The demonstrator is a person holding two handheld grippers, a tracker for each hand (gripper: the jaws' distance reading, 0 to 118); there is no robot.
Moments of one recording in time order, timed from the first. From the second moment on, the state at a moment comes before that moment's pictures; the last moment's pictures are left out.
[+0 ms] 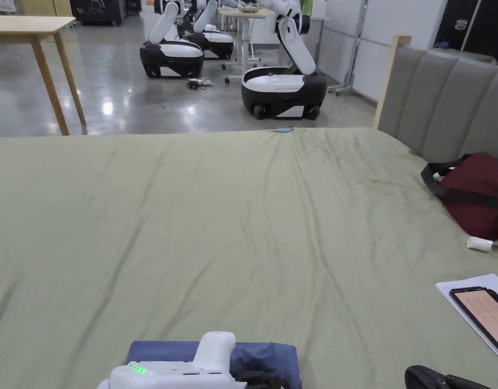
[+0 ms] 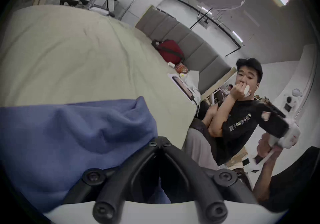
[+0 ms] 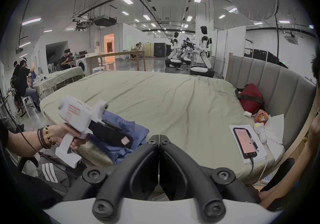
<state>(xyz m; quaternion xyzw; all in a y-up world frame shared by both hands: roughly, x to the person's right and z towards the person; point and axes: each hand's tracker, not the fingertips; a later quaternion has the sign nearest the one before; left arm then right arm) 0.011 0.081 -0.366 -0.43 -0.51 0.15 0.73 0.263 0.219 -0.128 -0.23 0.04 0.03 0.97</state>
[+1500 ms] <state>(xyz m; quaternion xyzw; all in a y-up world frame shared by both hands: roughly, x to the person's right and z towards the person) -0.224 0.085 -0.375 -0.38 -0.38 0.38 0.75 0.200 0.098 -0.280 -0.35 0.18 -0.19 0.90</state>
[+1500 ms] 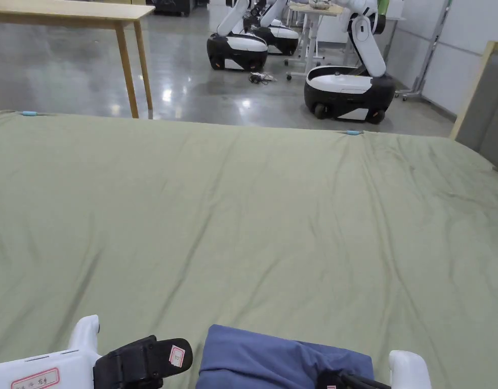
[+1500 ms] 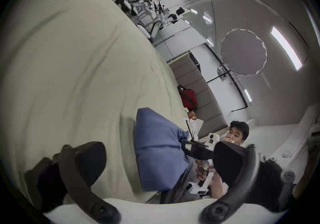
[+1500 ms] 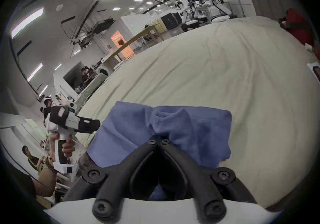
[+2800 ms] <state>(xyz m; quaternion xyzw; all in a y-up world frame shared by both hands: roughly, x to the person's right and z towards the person) -0.163 0.057 -0.410 -0.43 -0.44 0.33 0.71 0.199 0.099 -0.282 -0.35 0.18 -0.18 0.90</state>
